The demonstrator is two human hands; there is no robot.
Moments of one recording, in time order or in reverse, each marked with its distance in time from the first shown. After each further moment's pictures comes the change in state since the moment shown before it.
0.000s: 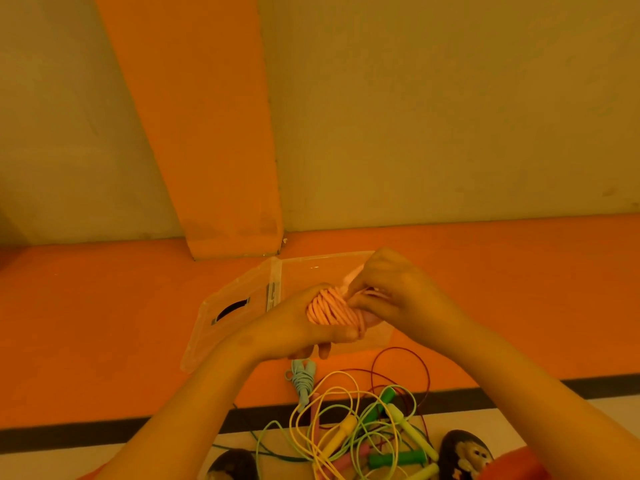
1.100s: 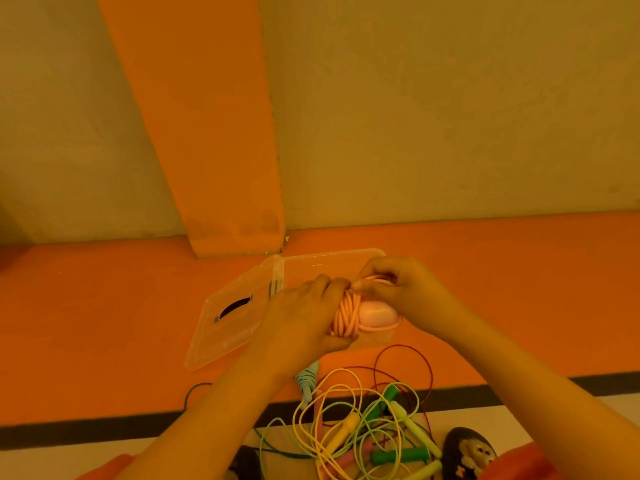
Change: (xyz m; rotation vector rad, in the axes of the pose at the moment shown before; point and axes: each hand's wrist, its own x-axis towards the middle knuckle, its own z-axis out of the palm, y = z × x) left_hand 0.004 -0.009 0.014 1.135 0.450 0.250; right_hand 0.006 0.007 0.007 0.470 0.002 0.332
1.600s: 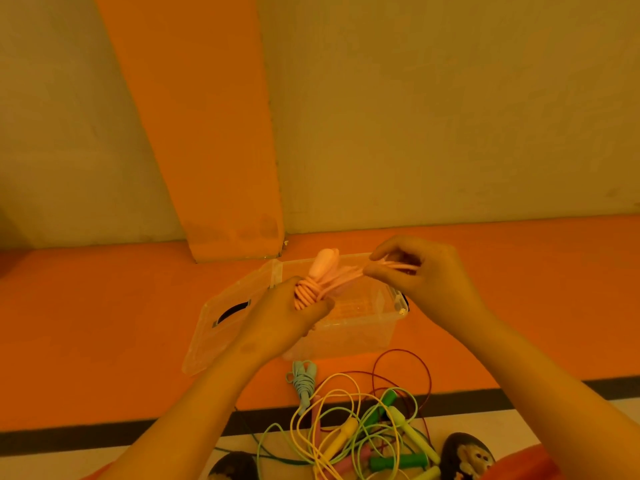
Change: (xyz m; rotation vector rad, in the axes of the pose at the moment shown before) left_hand 0.004 -0.017 0.006 -0.794 -0.041 -0.432; right_hand -0.008 -0.014 -0.024 -0.144 0.269 -0.095
